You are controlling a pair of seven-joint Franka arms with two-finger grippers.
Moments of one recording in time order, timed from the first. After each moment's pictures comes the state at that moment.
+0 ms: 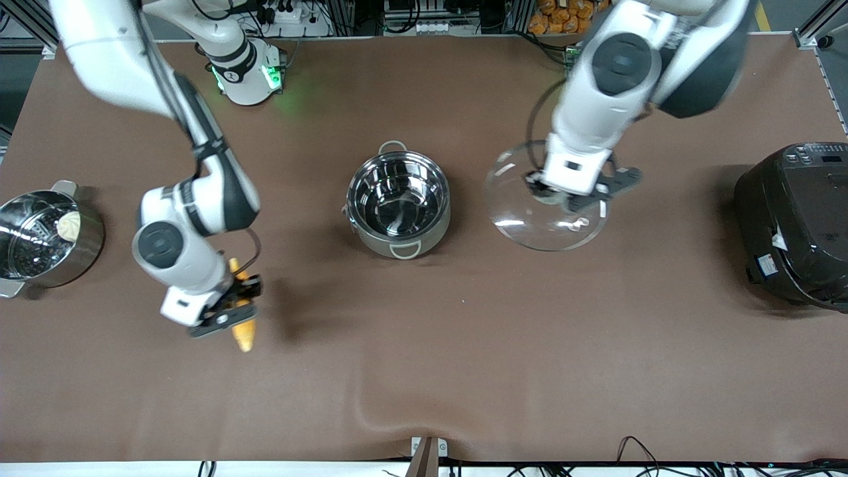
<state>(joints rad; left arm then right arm) -0.36 0.09 -0.11 -1.84 0.02 1.84 -0.87 0.22 0.52 0.06 -1.66 -0.15 2.21 -0.11</state>
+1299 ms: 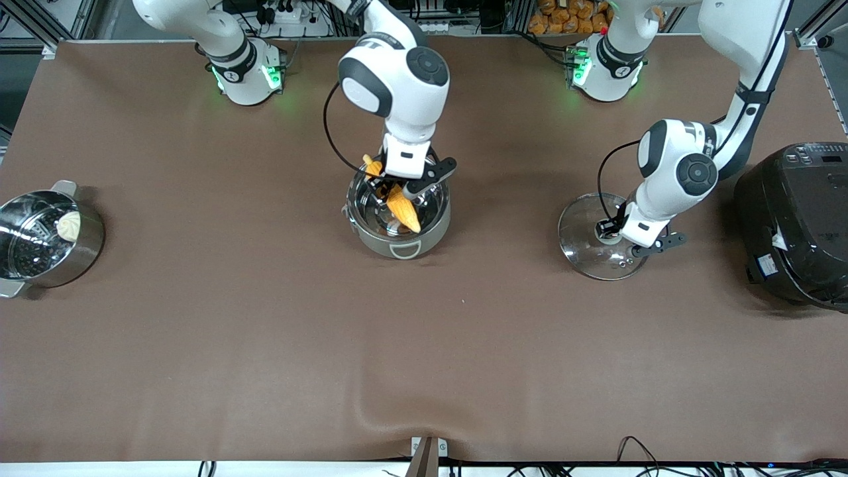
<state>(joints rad) -0.03 0.26 -0.12 -2.34 0.02 2.53 -0.43 0.83 0.42 0.07 -1.67 -0.34 1.94 0.31</state>
